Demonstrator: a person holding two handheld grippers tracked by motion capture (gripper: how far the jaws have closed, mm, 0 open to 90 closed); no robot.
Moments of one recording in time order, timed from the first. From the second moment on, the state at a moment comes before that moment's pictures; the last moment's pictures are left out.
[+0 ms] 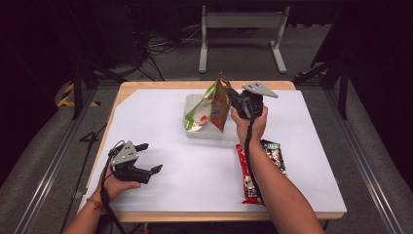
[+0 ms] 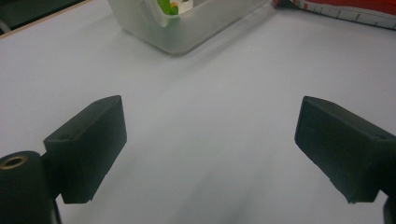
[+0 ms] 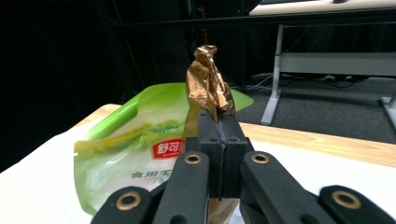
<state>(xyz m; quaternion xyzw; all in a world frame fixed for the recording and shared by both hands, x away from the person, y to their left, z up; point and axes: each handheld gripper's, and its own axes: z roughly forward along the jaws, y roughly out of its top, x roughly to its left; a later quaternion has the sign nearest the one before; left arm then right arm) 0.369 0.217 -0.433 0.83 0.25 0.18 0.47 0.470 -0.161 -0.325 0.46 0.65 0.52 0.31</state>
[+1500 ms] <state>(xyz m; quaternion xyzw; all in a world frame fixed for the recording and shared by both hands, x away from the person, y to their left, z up) 0.376 0.216 -0.437 0.83 0.25 0.16 0.47 0.465 -0.175 -0.354 0.37 0.74 0.47 0.29</state>
